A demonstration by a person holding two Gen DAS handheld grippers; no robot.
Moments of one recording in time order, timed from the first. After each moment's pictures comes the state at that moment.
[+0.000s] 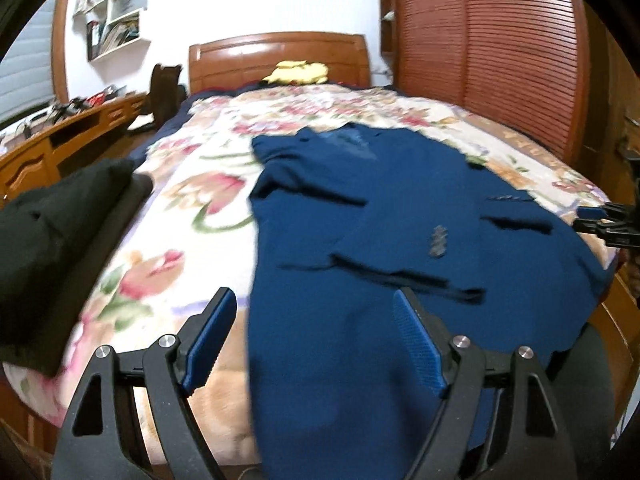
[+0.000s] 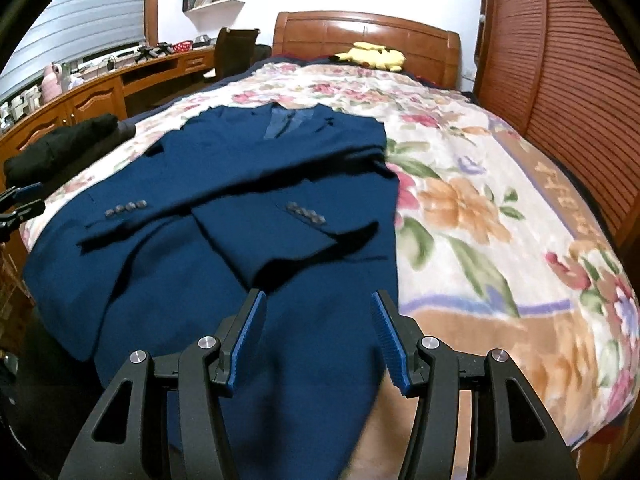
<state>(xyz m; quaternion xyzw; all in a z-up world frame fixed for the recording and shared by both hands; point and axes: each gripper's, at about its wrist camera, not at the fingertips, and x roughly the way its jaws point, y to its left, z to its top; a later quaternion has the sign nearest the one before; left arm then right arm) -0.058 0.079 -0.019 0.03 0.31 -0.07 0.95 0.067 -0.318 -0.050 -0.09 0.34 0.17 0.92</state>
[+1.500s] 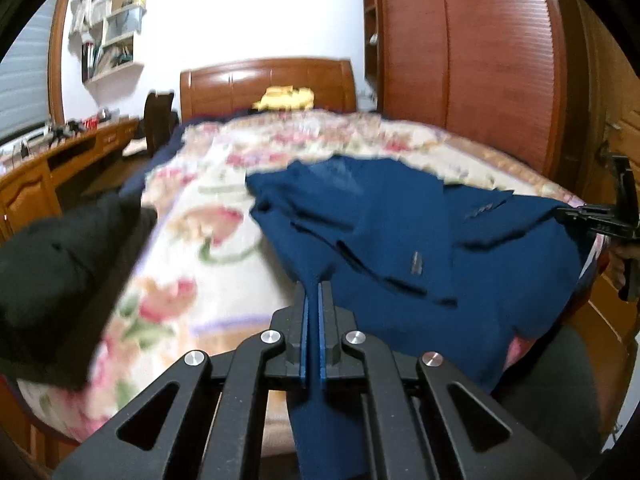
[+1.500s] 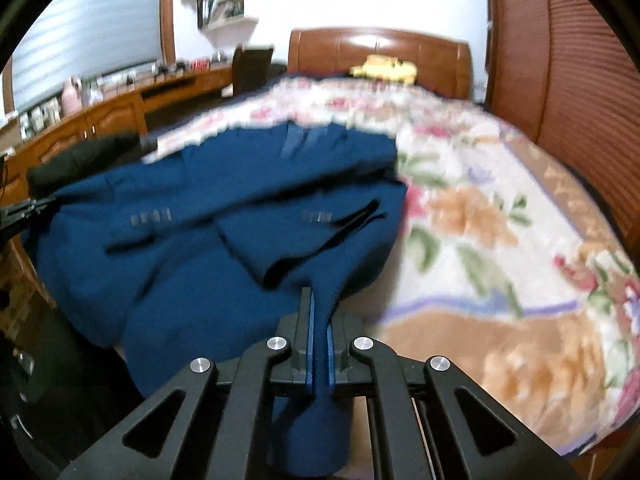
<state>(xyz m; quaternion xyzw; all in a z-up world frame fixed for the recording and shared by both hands) -0.100 0.081 0.036 0.03 0.26 -0.10 0.96 0.053 -0.331 -0.018 -0.05 0.28 0.21 0.94</state>
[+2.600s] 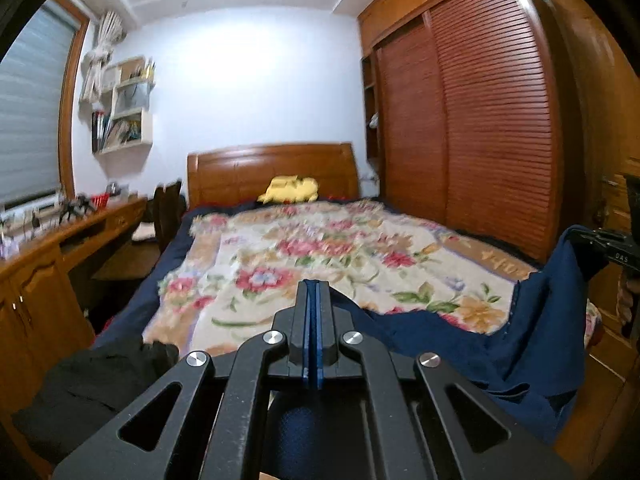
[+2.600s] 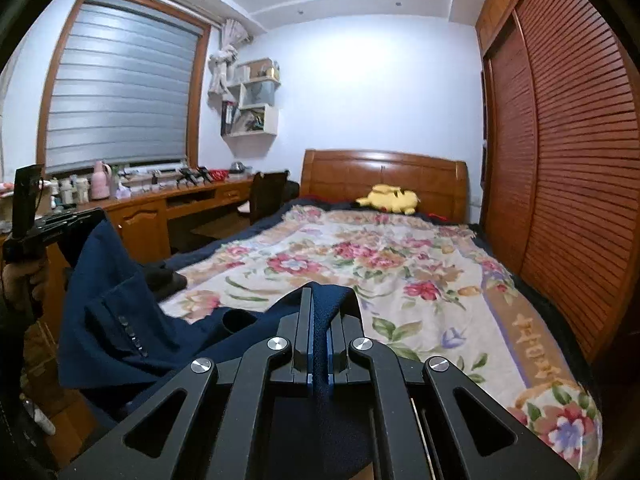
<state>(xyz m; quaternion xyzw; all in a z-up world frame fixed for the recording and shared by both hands) -0.053 0.085 0.178 0.03 0.15 -0.09 0.98 -0.015 -0.359 0.116 -0.05 0.12 0.22 0.97</state>
